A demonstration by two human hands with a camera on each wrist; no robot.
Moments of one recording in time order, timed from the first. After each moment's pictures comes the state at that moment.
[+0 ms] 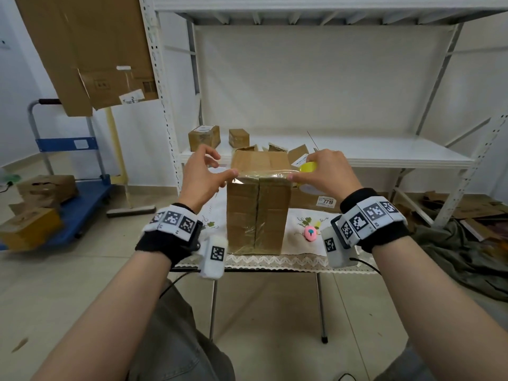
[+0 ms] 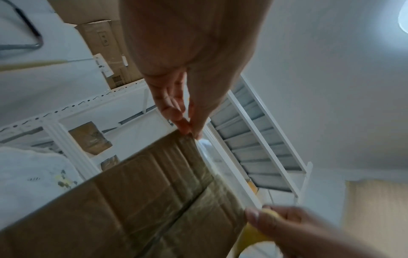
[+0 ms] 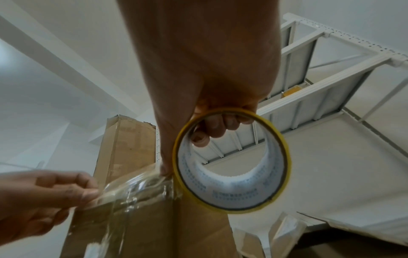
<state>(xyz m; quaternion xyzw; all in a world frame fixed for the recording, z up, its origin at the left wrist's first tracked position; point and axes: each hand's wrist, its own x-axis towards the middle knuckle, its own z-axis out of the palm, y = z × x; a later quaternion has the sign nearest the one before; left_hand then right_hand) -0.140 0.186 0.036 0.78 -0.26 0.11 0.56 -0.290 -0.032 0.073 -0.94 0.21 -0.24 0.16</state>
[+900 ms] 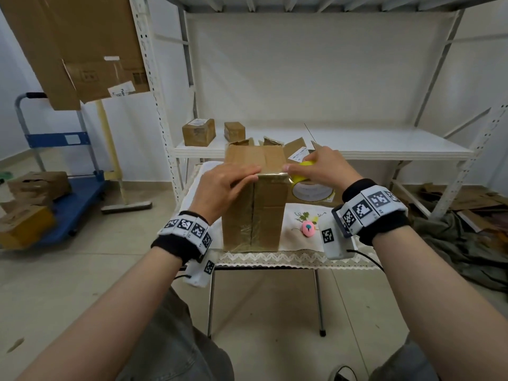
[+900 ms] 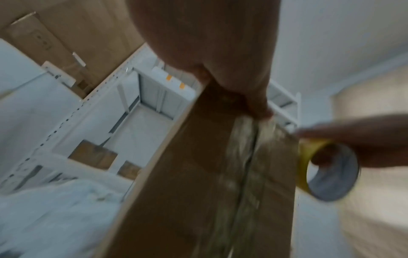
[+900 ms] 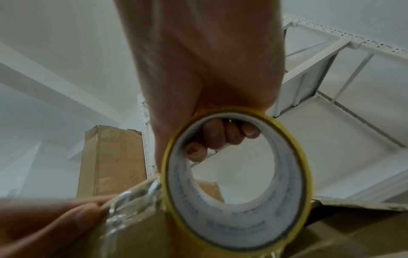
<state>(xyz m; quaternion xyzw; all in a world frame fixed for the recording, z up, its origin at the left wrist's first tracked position) -0.141 0.158 0.003 0.73 -0.53 0.26 0.35 -0.278 -0.048 0.067 -0.92 0.19 -0.18 0.29</state>
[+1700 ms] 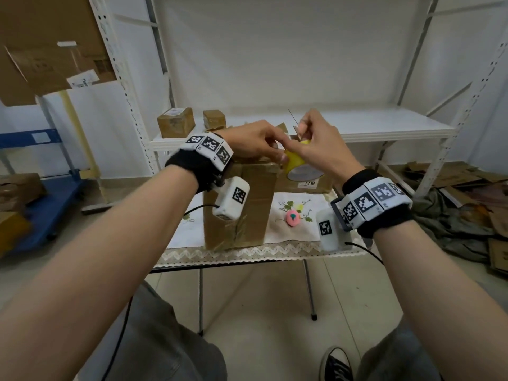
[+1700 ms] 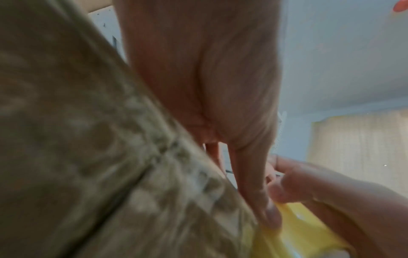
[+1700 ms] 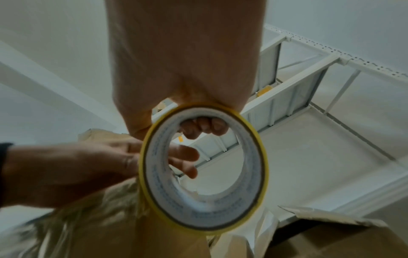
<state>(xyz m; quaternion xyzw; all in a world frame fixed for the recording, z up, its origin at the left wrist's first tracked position) -0.145 0.048 0.092 0.72 -0.63 -0.16 0.23 -0.289 -0.072 0.062 -0.87 0.11 -0.34 0.35</state>
